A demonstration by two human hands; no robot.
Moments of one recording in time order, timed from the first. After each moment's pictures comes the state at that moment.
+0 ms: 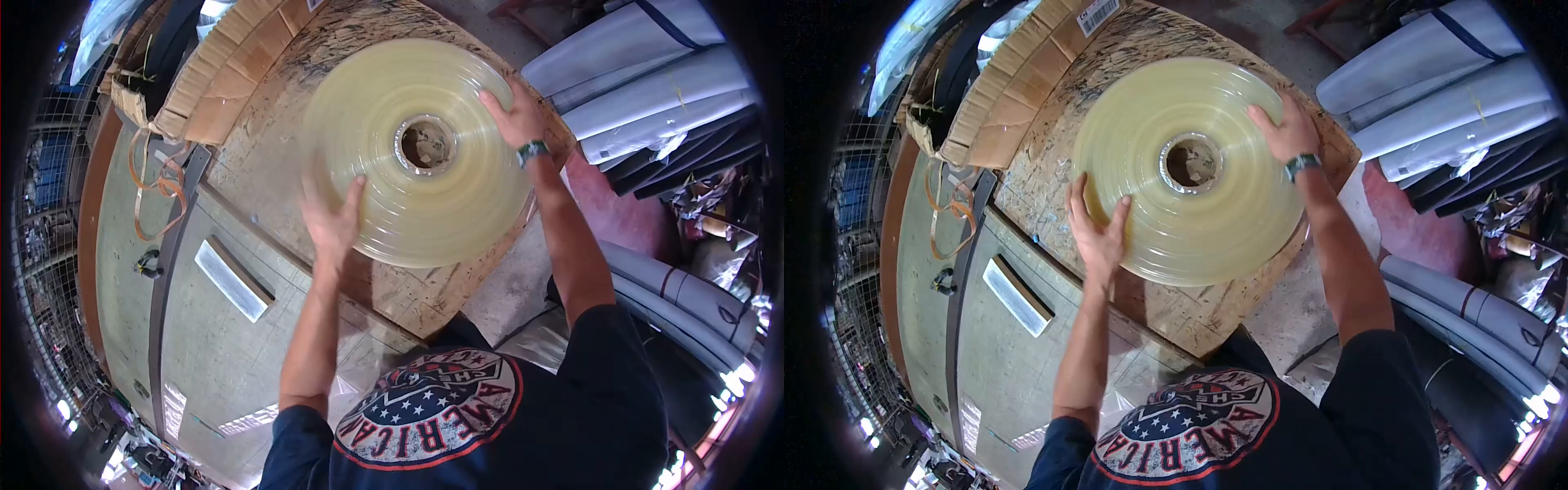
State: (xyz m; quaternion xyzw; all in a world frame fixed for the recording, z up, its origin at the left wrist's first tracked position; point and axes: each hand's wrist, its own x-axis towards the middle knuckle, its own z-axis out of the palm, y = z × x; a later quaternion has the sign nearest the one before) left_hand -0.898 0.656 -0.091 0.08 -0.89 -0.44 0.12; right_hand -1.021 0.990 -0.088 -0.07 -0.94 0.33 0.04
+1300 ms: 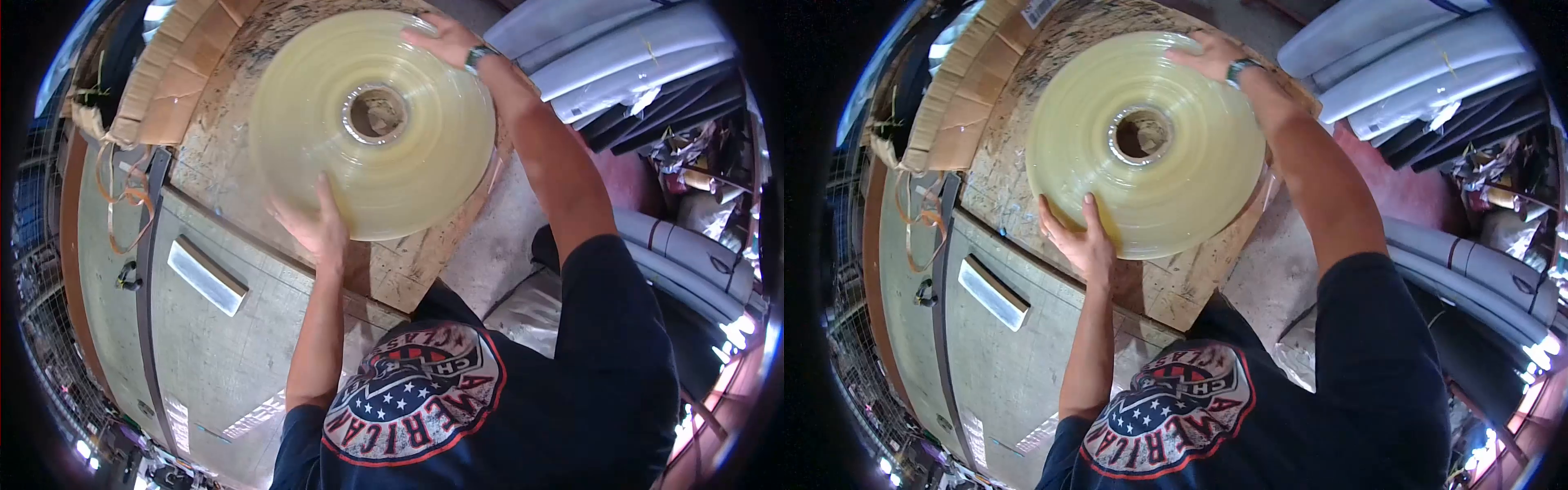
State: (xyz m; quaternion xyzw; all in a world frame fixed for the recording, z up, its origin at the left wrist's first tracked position) left_hand -0.844 0.697 -0.101 0.18 -0.87 -0.43 0.19; right_hand -1.107 0.995 -0.124 0.01 -0.95 0.30 -0.07
